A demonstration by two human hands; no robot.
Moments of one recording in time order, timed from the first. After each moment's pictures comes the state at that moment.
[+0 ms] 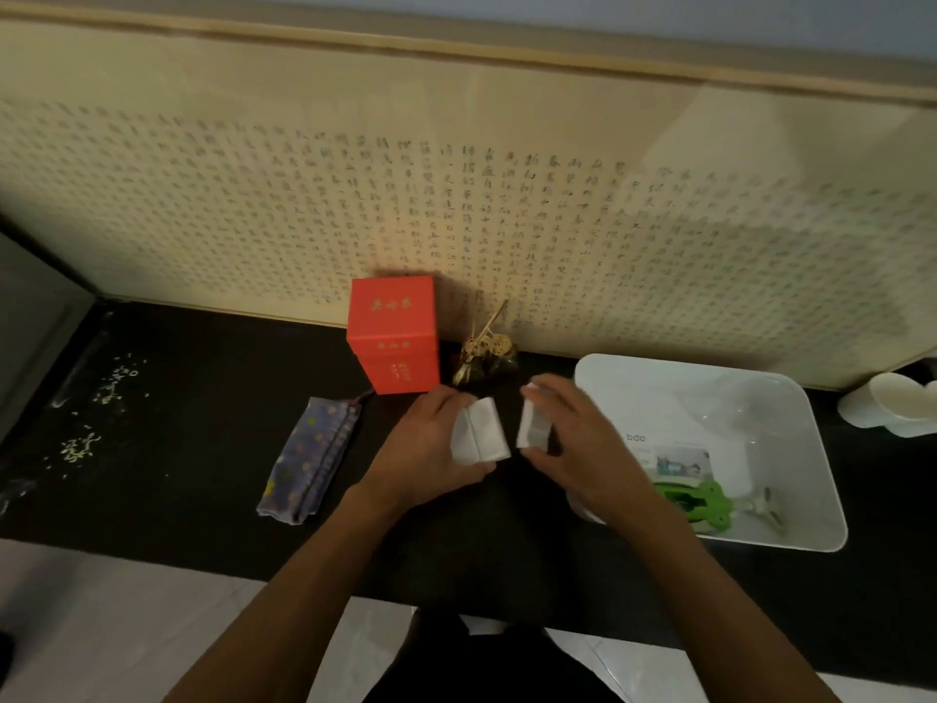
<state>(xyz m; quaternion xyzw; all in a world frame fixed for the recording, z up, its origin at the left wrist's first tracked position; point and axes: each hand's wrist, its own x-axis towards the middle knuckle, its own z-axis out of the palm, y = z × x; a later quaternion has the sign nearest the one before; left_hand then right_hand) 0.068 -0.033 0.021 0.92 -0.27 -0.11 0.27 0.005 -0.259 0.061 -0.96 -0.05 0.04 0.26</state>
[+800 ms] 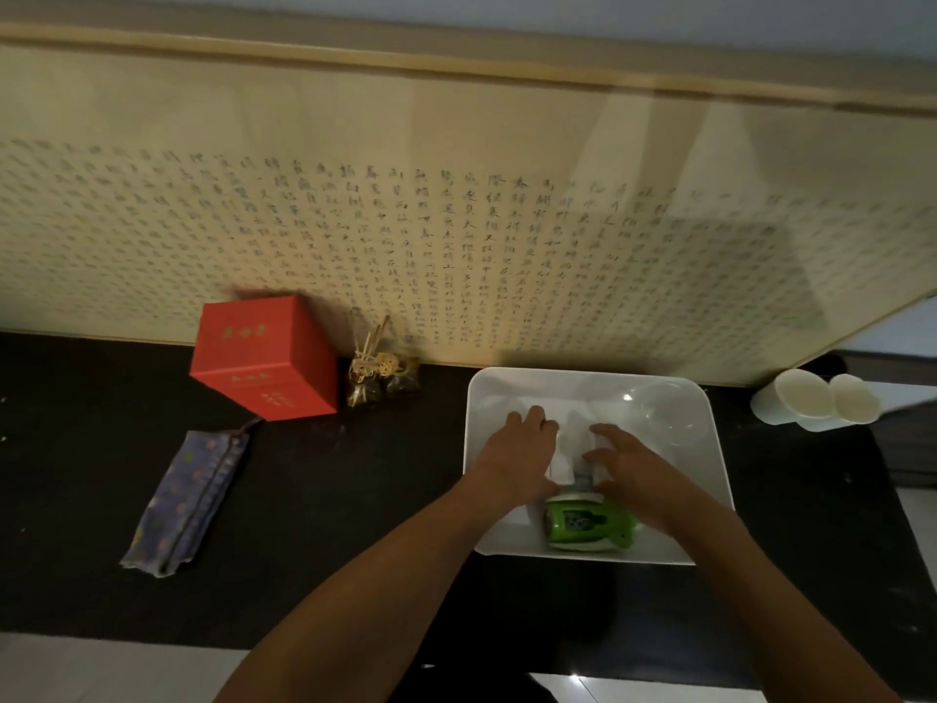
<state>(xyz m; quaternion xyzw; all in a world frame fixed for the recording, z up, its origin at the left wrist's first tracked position) 0.060 -0.290 -0.026 0.89 -0.37 -0.26 0.10 -0.021 -0.462 0.006 -0.95 0.05 0.29 0.13</state>
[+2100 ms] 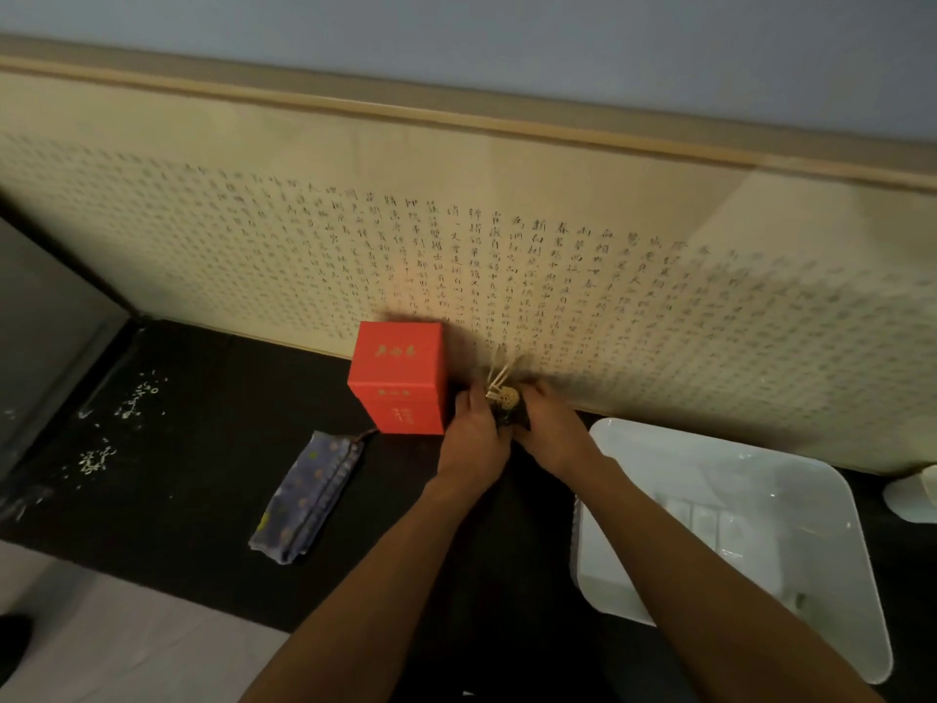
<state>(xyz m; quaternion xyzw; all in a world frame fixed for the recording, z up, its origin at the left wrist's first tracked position) 0.123 -0.129 0.005 0.92 -0.02 -0.12 0.37 0.131 -0.269 -0.004 -0.95 -0.05 0.09 0.29</state>
